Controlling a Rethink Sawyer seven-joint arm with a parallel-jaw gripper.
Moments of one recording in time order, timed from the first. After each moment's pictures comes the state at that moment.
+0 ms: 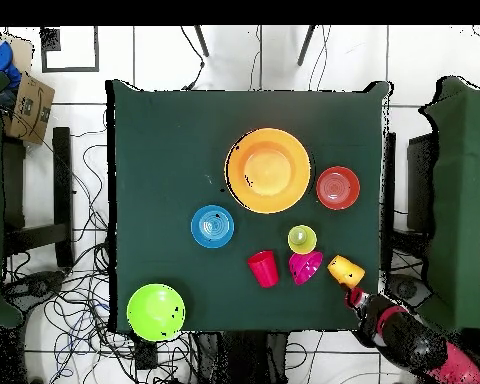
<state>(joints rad) -1.46 -0.52 0.46 2.00 -0.56 0.33 1.64</state>
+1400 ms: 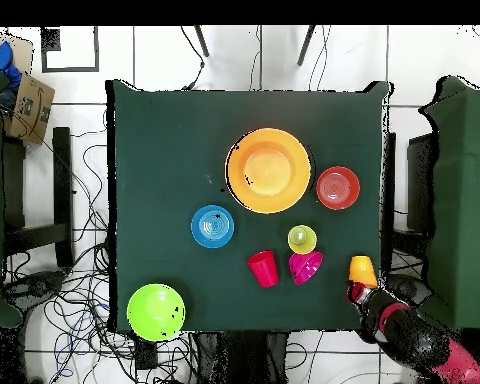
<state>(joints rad) -1.49 -0.52 0.51 2.00 -0.56 0.33 1.64</state>
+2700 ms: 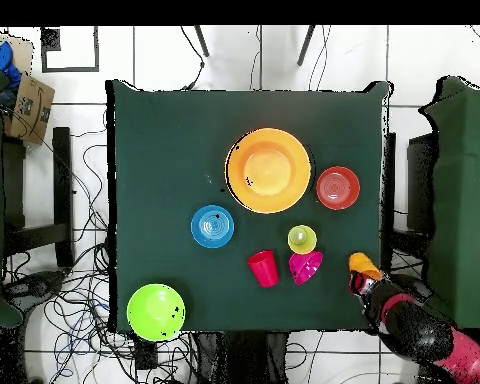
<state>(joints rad) -1.43 -0.60 0.53 2.01 -0.55 0.31 1.64</state>
